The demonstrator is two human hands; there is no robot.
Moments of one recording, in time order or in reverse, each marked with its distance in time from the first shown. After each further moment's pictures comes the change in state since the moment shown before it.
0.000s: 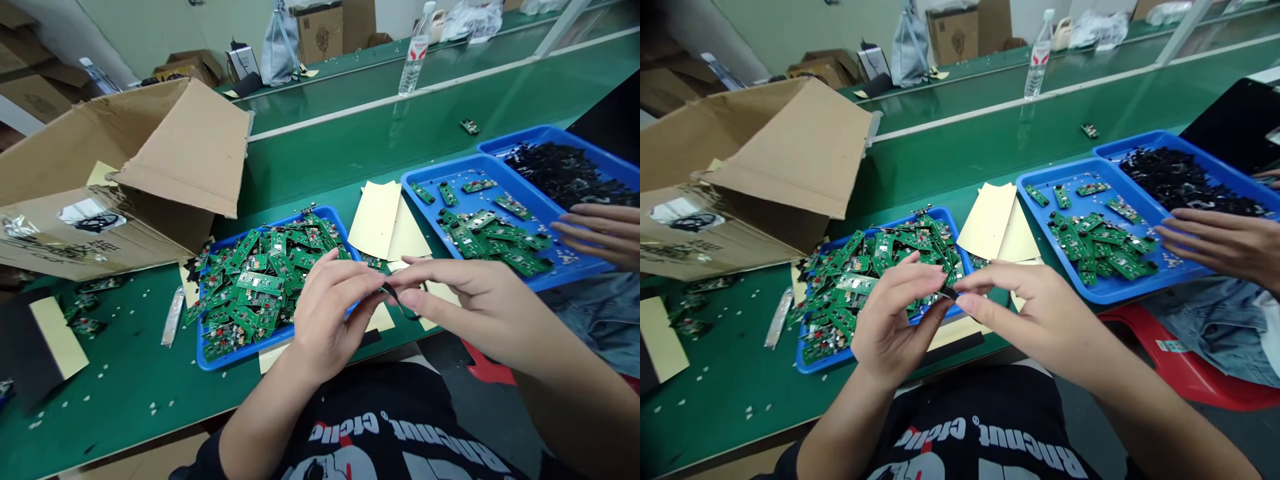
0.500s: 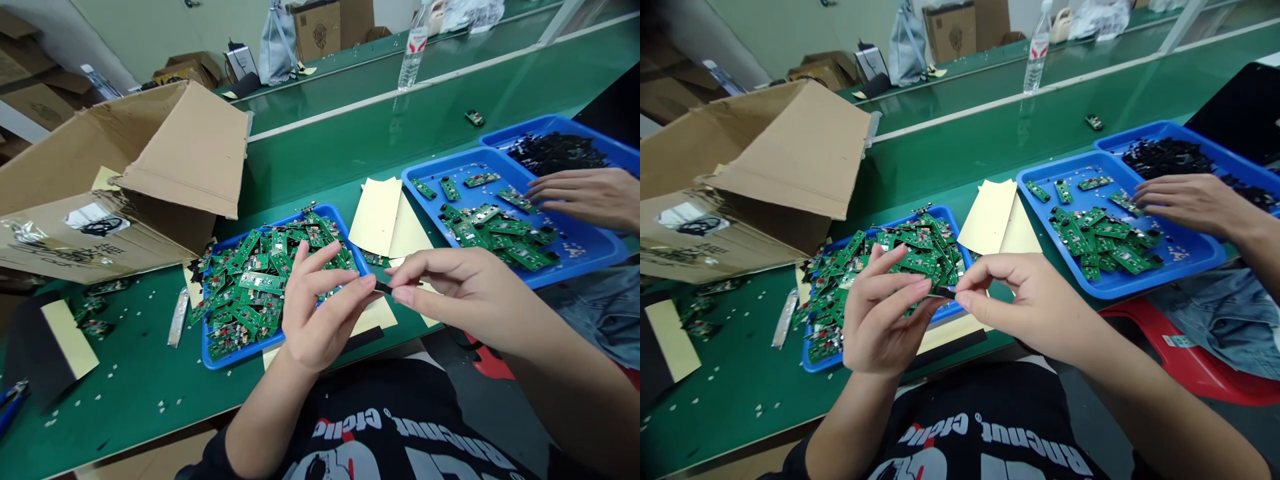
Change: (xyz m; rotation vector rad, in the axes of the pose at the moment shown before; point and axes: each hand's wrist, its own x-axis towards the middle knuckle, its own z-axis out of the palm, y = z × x) left_hand -0.004 -0.007 -0.005 0.238 0.102 0.129; right_hand 0.007 0.003 0.005 0.233 -0.022 0.135
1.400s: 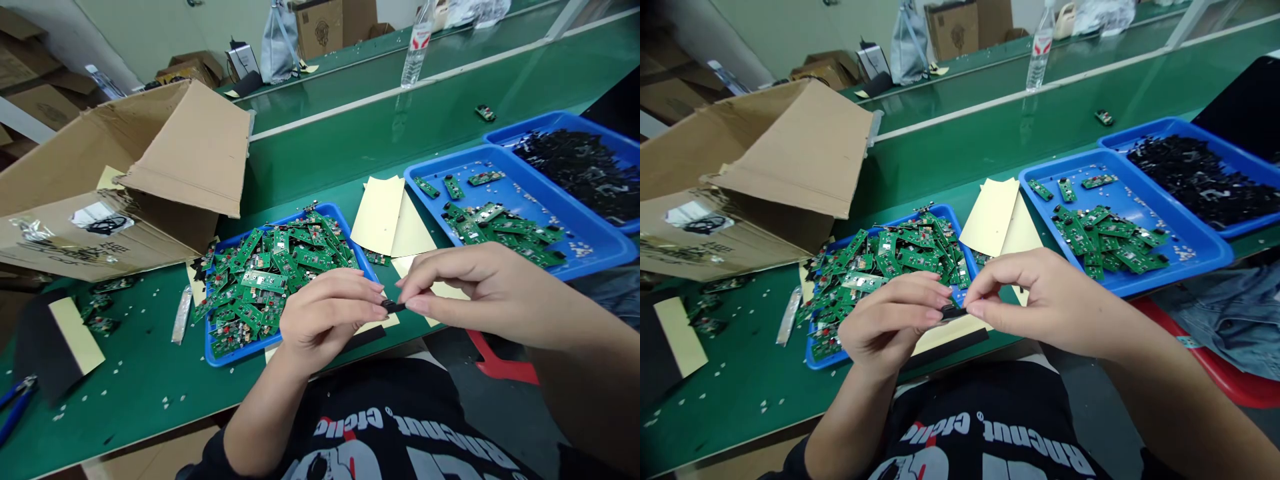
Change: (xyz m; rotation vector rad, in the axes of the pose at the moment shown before) left_hand 0.000 -0.003 -0.004 -0.631 -0.148 -0.135; right_hand 0.003 -0.004 -0.017 -0.189 -0.202 -0.126
